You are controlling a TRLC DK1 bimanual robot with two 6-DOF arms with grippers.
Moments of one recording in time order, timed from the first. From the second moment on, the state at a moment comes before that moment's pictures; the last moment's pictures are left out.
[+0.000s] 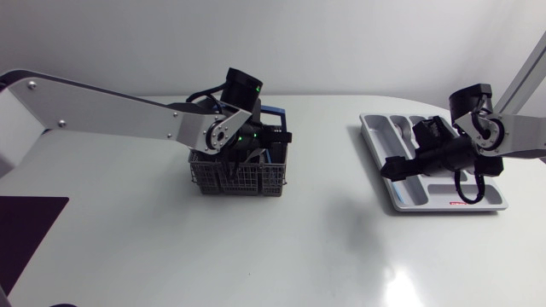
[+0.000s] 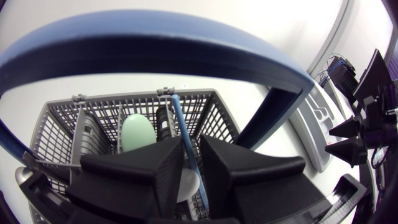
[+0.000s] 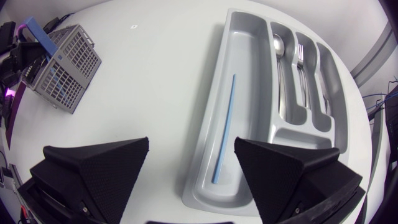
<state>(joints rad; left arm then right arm) -0.58 2.00 1.33 0.01 -0.11 -0.32 -0.11 1.65 0.93 -0.30 -0.23 -0.25</state>
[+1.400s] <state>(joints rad) -0.74 1.42 1.09 0.11 0.01 -0.13 0.16 1.20 0.82 -0.41 -0.41 -0.27</state>
